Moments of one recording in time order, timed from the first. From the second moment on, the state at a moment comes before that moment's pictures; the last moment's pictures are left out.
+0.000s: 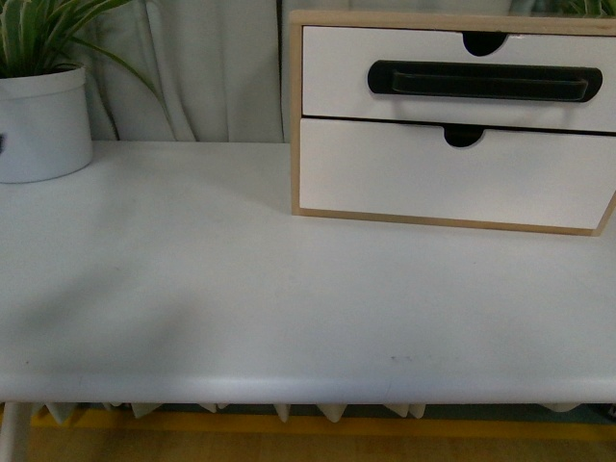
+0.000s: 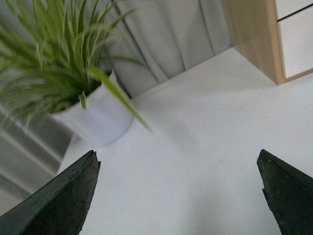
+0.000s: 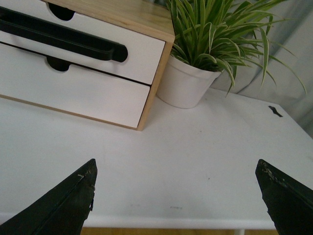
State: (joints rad) left arm -0.18 0.80 0.21 0.58 -0.13 0.49; right arm 0.08 0.37 0.34 -0.06 0.20 -0.27
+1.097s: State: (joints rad) left arm 0.00 0.34 0.01 0.34 0.00 0.00; right arm 0.00 0.06 0.07 -0.02 0.00 -0.01
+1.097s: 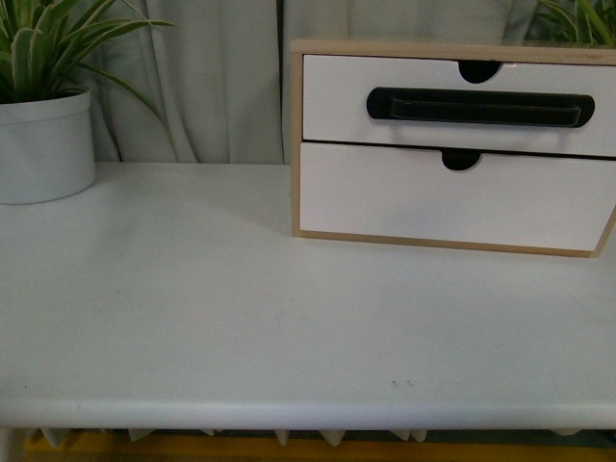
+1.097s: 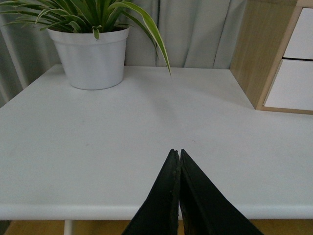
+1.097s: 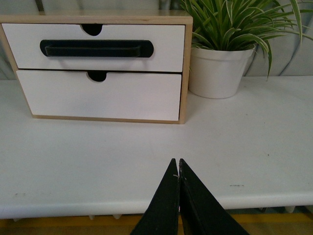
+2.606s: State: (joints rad) left arm 0.00 0.00 0.01 0.00 0.00 0.00; right arm 0.00 0.00 0.01 0.00 0.00 -0.01
